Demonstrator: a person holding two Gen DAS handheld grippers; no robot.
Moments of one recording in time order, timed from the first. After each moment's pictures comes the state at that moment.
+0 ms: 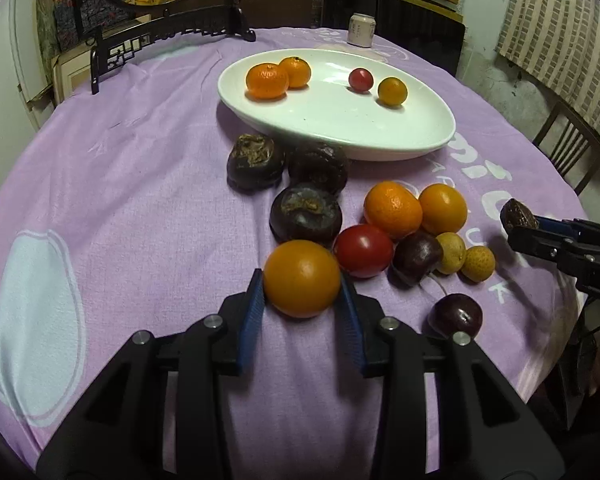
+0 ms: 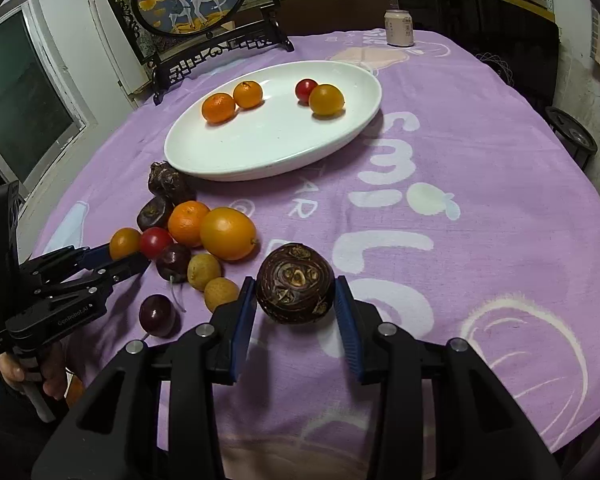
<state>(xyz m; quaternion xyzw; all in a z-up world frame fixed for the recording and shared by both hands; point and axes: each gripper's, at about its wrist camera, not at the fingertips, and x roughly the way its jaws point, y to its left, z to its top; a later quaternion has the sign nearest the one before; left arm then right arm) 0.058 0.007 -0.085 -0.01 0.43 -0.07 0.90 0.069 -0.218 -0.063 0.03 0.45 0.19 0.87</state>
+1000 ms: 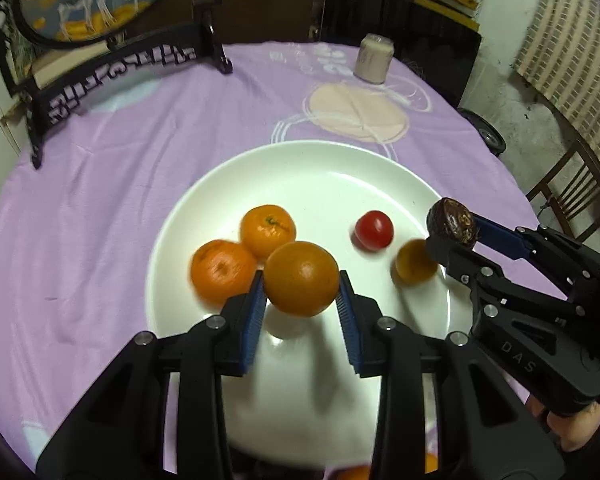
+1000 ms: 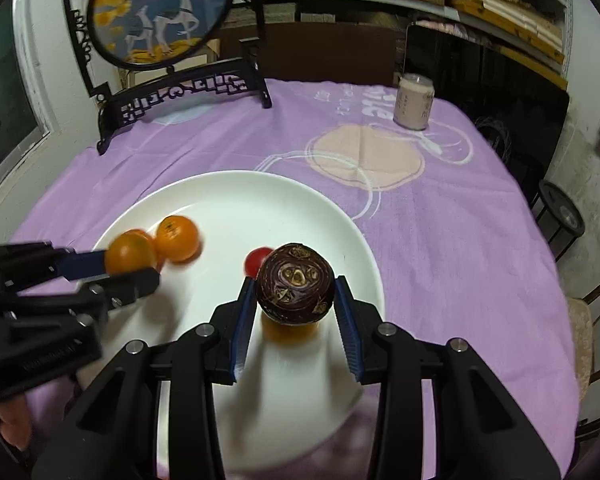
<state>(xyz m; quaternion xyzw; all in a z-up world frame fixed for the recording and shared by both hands) 0.266 -0.028 -0.032 -0.03 0.47 -0.08 0.88 0.265 -0.174 -0.031 -0.04 0.41 0.16 0.90</state>
